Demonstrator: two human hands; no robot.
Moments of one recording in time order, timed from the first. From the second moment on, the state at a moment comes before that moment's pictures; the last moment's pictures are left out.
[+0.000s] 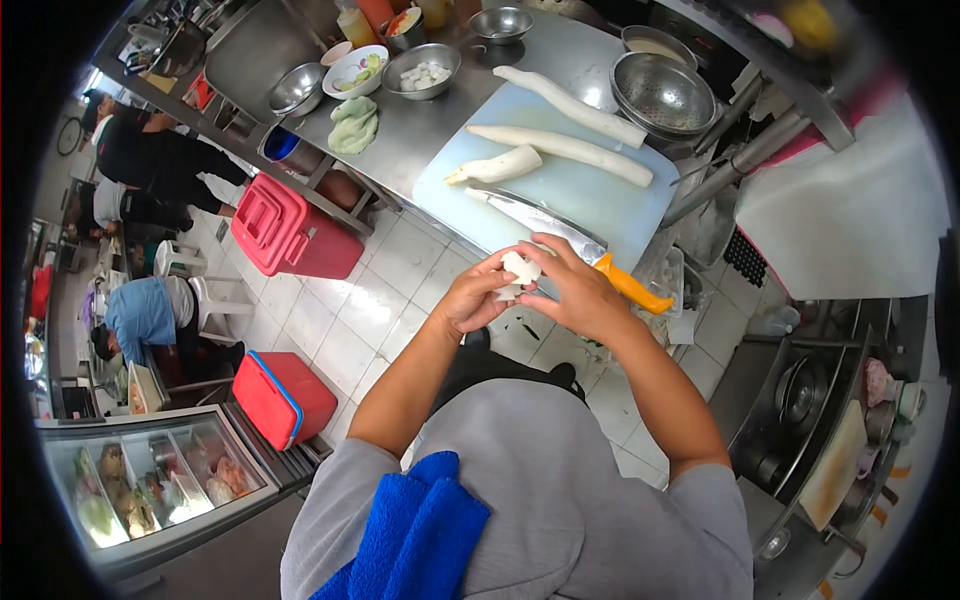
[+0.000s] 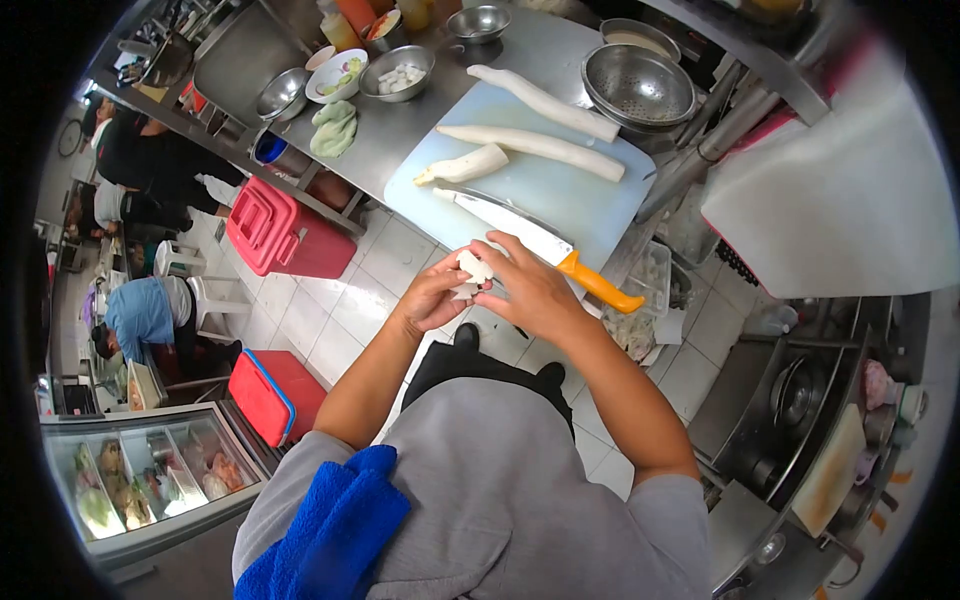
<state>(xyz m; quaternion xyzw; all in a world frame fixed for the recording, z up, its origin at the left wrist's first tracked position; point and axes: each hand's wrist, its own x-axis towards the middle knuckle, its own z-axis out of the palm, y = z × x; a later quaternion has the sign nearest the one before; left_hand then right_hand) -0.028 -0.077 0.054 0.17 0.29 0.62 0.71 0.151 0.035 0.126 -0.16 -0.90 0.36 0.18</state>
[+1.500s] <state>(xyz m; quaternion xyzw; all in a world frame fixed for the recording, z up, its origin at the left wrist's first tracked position) -0.338 -0.151 -0.019 -0.03 0.59 0.65 0.47 0.082 0.044 0.086 -0.53 -0.65 0.49 0.25</state>
